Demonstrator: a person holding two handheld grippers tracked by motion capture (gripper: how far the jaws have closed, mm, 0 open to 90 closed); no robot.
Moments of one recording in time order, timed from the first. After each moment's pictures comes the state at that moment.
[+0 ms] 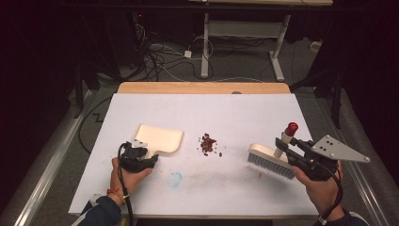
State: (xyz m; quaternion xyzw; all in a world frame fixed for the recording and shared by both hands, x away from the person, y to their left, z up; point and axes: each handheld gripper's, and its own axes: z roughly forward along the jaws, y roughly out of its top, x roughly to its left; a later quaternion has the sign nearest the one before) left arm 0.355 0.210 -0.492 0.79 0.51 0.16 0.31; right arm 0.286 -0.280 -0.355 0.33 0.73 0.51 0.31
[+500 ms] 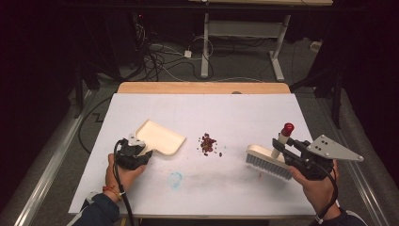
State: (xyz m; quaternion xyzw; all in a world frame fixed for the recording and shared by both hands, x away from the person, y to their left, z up) left arm 0.356 0.220 -0.478 0.81 0.48 0.17 0.30; right arm 0.291 -0.276 -0.361 0.33 0.73 0.51 0.31
